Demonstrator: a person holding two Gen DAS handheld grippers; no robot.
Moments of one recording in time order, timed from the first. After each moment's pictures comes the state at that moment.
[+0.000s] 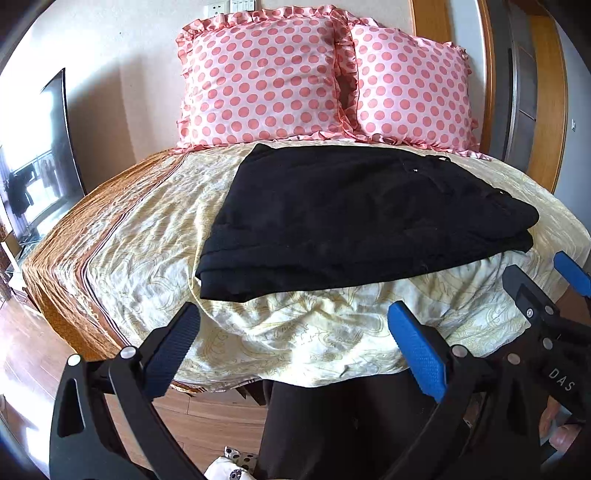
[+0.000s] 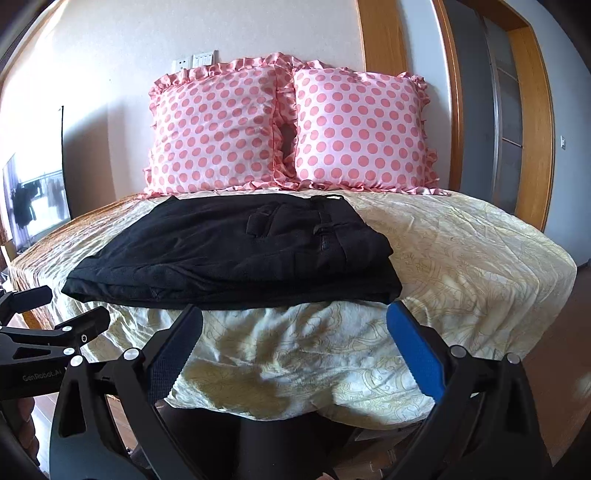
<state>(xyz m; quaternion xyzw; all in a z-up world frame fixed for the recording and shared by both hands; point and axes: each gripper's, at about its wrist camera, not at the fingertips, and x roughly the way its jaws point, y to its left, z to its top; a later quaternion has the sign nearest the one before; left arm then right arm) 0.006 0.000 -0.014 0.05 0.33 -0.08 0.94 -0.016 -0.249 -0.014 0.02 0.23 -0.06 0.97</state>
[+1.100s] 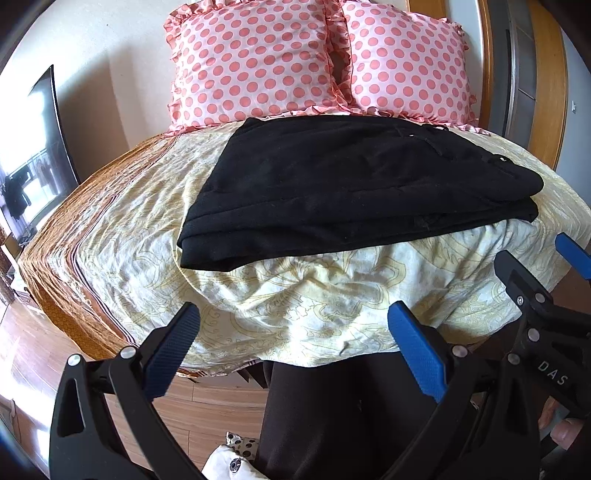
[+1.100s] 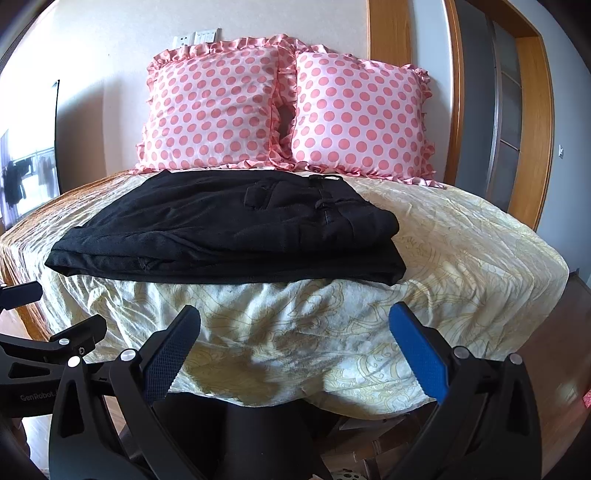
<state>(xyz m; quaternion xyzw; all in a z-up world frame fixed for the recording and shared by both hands) 0.010 -0.003 -0.029 0.07 0.36 -0.08 0.93 -0.011 -0.243 -0.027 0.00 0.26 -0.07 0.96</state>
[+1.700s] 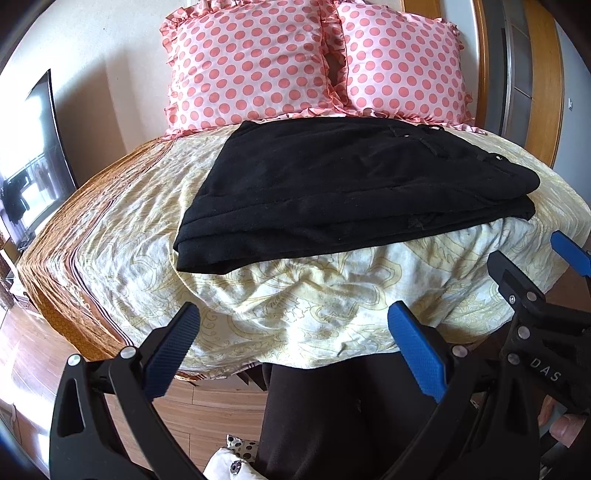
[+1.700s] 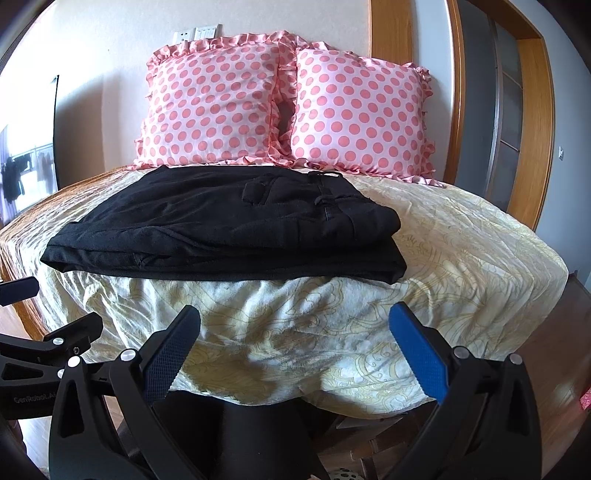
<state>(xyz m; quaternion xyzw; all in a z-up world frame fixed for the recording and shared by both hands) 0.007 -0.007 -0.029 0.08 0.36 -0.09 0.93 -0.008 -0.245 -0.031 0.00 0.26 -0.07 0.96</state>
